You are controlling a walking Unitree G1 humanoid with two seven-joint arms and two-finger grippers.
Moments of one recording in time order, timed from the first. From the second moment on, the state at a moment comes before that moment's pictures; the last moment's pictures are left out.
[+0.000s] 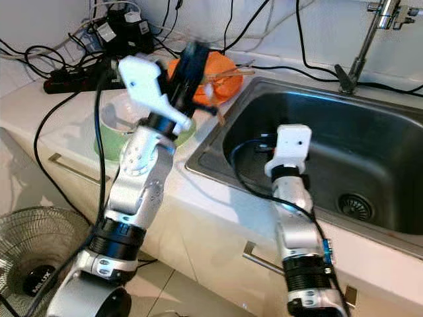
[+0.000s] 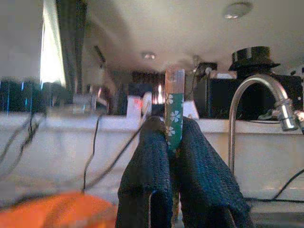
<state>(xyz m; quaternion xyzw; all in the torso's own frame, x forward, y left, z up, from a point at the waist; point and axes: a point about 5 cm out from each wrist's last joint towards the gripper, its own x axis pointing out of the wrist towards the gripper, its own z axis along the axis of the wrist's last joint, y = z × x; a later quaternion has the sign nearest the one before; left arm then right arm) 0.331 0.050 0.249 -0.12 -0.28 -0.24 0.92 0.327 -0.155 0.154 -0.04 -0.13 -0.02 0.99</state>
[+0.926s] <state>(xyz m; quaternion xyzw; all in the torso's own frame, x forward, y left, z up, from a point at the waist) 0.338 0.053 0.232 -0.17 -0.23 -0.27 0.92 0.324 -0.163 0.175 -0.14 -0.15 0.16 0.97</state>
